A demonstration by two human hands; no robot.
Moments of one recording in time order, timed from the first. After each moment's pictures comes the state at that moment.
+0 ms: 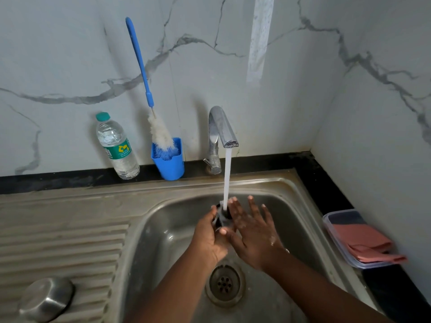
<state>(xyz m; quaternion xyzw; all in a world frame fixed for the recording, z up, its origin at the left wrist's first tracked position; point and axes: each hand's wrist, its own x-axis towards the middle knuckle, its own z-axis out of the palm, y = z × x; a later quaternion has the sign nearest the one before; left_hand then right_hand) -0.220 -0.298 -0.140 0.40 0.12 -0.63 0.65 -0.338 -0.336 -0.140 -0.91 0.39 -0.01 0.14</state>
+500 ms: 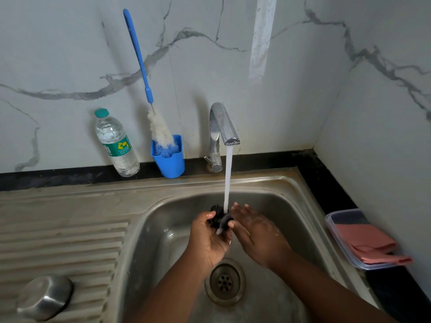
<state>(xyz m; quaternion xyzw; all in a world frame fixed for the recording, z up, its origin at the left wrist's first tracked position) -0.212 -0.295 -0.162 0.41 0.11 -0.63 0.66 -0.346 -0.346 -0.154 -0.89 0.37 -0.10 0.25</state>
